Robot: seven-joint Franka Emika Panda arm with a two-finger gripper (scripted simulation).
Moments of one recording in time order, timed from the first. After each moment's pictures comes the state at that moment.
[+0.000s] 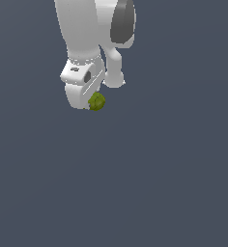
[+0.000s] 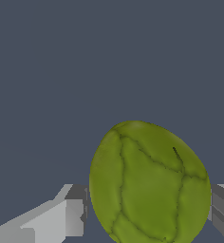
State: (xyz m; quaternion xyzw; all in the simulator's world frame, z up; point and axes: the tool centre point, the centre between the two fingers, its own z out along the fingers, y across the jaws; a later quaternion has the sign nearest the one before) arm -0.058 -0.080 0.299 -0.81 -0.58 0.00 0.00
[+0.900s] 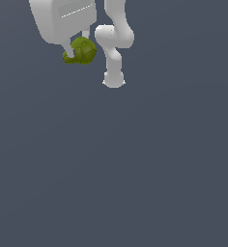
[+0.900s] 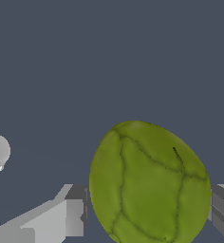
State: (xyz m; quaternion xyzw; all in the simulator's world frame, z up) arm -0.083 -0.098 0.464 -0.81 -0.58 0.00 0.00
